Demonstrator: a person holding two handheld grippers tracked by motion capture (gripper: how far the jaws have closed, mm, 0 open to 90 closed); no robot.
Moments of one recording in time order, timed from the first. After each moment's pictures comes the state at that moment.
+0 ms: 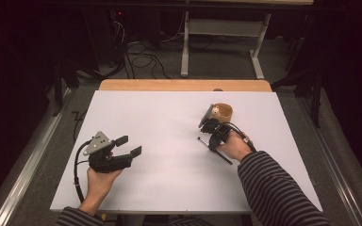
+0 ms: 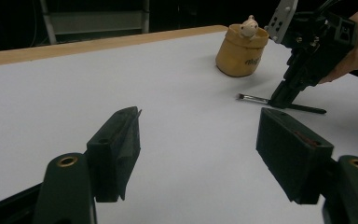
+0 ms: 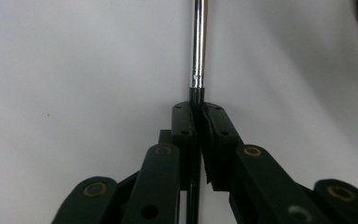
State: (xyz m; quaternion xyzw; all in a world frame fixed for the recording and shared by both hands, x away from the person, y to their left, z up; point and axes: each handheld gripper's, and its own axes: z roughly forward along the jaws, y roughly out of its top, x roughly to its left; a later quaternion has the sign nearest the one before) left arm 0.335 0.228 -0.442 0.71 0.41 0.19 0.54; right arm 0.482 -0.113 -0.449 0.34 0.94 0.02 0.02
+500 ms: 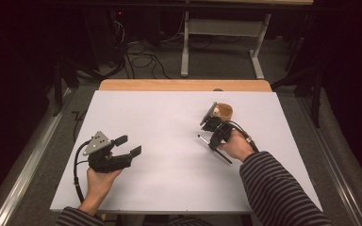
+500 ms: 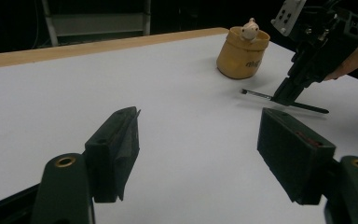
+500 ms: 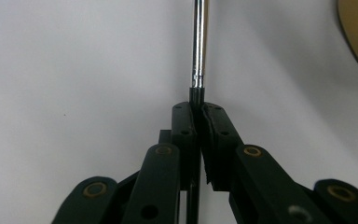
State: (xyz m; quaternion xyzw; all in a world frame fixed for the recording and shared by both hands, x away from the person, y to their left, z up) left arm 0.335 0.228 -0.441 0.71 0.41 0.19 0.54; right arm 0.479 -0.118 -0.439 0.35 0.93 0.05 0.02
